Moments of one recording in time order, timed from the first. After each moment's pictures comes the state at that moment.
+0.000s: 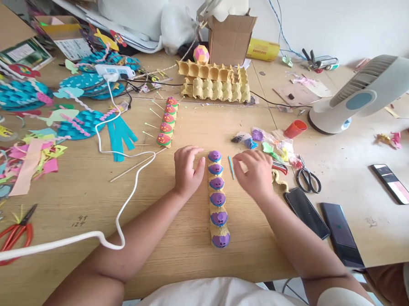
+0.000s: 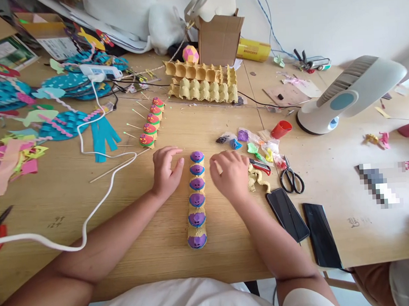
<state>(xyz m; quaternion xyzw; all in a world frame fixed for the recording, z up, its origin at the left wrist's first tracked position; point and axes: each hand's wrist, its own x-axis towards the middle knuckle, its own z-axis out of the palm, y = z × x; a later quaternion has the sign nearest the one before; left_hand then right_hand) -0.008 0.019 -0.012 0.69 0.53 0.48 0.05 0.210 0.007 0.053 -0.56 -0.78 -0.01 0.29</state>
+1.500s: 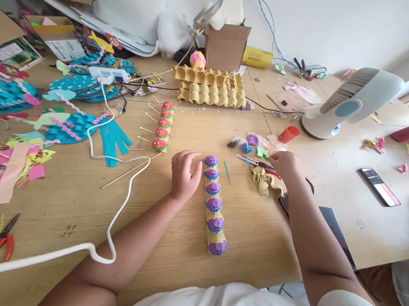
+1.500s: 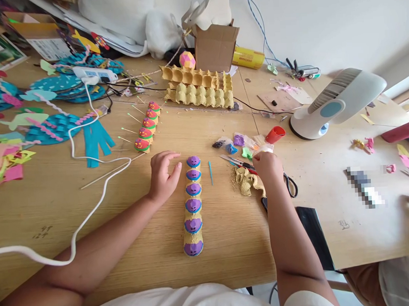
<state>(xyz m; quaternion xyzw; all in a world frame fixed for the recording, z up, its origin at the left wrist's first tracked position) -0.006 0.024 -0.017 0.69 0.51 0.50 0.06 0.340 0.073 0.046 -0.78 -0.62 0.04 0.02</state>
